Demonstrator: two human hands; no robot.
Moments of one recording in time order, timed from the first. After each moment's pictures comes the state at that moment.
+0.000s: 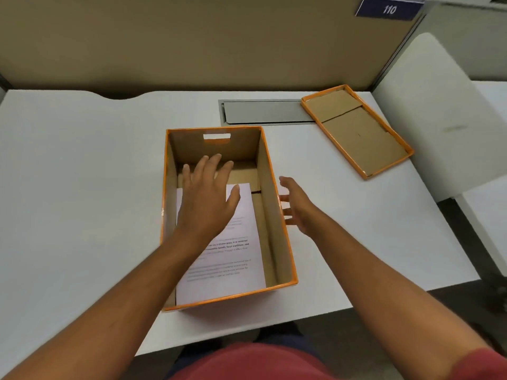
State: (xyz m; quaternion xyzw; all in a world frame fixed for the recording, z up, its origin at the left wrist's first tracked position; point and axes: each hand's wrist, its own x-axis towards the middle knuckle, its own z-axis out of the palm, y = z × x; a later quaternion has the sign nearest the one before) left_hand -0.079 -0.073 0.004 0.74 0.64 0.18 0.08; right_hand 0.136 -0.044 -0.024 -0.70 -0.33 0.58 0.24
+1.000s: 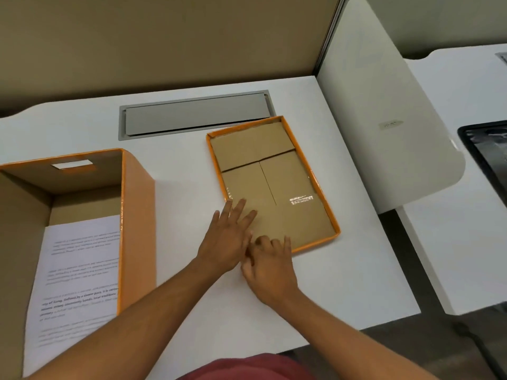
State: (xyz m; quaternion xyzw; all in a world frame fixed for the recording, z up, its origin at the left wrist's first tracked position) left_hand 0.244 -0.009 -0.105 0.81 0.54 -0.04 0.22; right_hand 0.382 -0.083 -0.104 -0.67 -0.72 0.19 0.03
